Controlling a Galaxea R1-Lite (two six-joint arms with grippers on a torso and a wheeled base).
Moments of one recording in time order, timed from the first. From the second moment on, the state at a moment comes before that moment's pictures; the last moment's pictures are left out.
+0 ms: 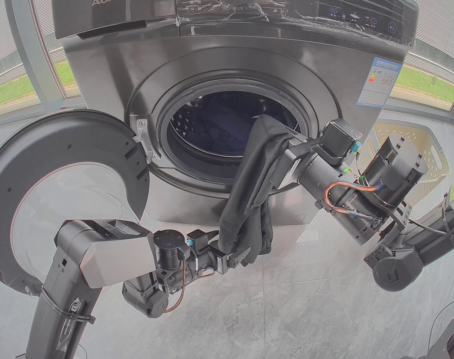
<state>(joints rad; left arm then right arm) -0.52 2.59 -0.91 -1.55 -0.24 -0.10 0.72 1.89 -0.84 -1.43 -0.05 0.04</state>
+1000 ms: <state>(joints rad) -0.50 2.43 -0.87 -1.55 -0.25 -0.11 0.69 1.89 -0.80 -1.43 -0.05 0.04</state>
